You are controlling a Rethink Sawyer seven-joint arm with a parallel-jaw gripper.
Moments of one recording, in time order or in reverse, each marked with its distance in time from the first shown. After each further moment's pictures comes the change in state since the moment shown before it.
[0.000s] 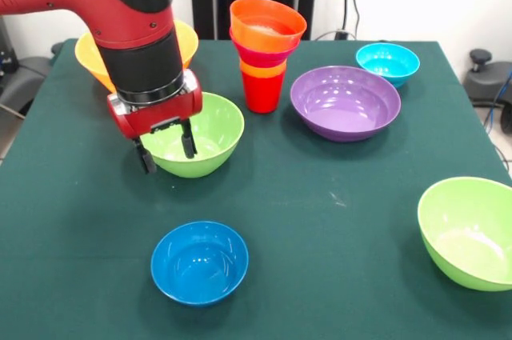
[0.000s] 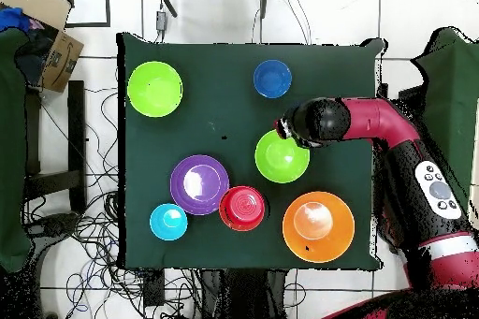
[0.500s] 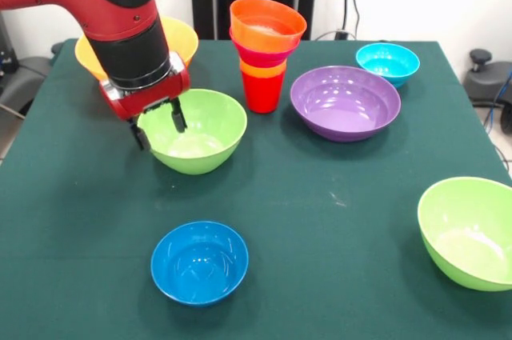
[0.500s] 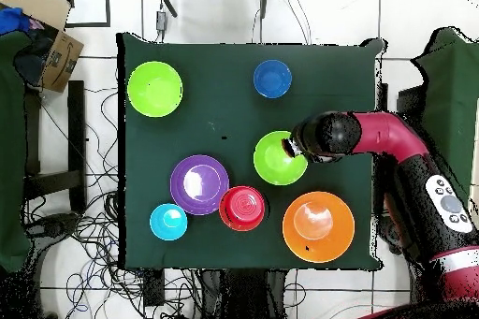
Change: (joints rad) arm -0.059 -0.002 0.000 0.065 0.003 0.080 -0.091
